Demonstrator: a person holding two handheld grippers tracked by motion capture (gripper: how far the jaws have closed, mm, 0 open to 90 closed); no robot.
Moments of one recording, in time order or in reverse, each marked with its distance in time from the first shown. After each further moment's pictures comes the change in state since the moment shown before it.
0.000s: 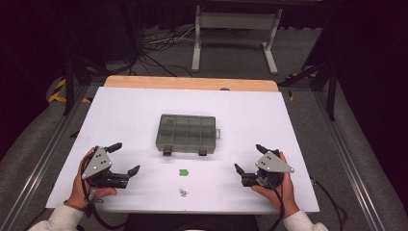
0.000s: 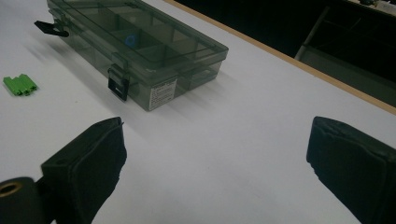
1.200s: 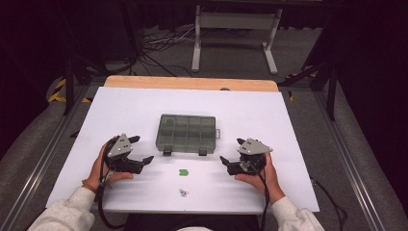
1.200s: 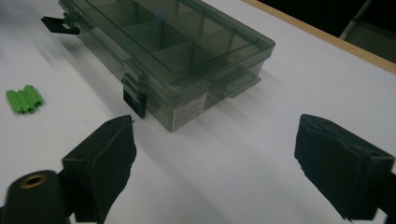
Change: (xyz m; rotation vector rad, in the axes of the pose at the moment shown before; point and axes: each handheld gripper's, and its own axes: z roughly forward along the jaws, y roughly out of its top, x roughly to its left) left arm 0.021 0.012 0.068 0.140 -0.097 0.005; right arm 0.004 0.024 0.056 0.095 0.136 0.018
